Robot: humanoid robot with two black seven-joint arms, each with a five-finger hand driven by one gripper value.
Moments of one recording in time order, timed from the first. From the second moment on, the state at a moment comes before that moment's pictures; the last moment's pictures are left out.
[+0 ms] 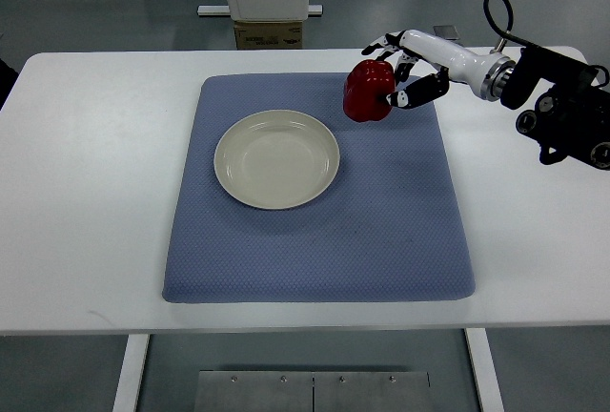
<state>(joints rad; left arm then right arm) -0.04 0.00 -0.22 -0.22 0.01 0.07 -0.06 1.29 -0.37 -0.09 0.87 -0.87 -0.07 0.30</state>
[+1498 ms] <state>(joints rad) -0.04 0.00 -0.22 -0.22 0.01 0.07 -0.06 1.13 -0.03 0.01 0.84 -0.74 -0.12 0.21</state>
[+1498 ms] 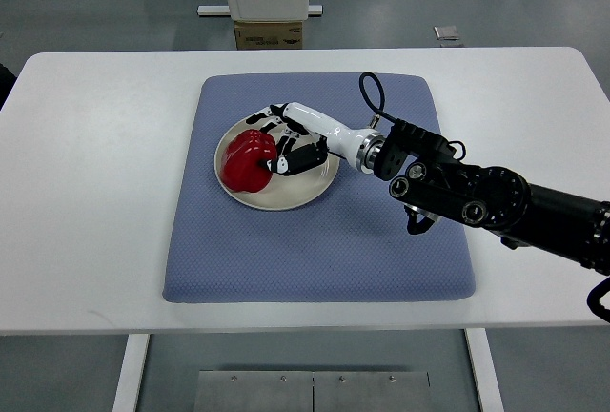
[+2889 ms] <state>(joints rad) -0.04 0.00 -0.22 -0.22 0.01 0.07 -0.06 1.11 -0.14 0.03 0.77 -0.74 -0.15 0.26</state>
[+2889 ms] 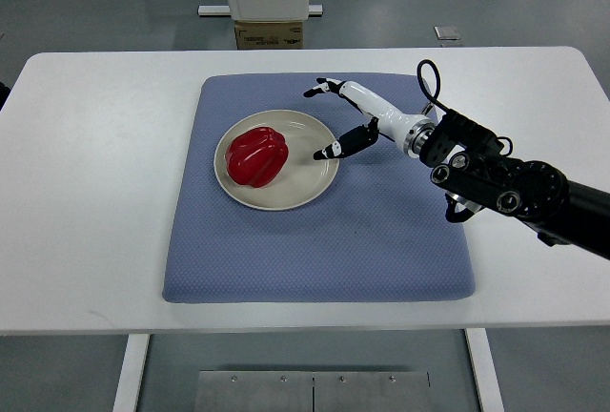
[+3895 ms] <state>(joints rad) -0.04 0.00 -0.22 -0.22 0.01 0.07 -0.06 0.77 -0.20 0.78 0.78 -0.58 -0.14 0.18</state>
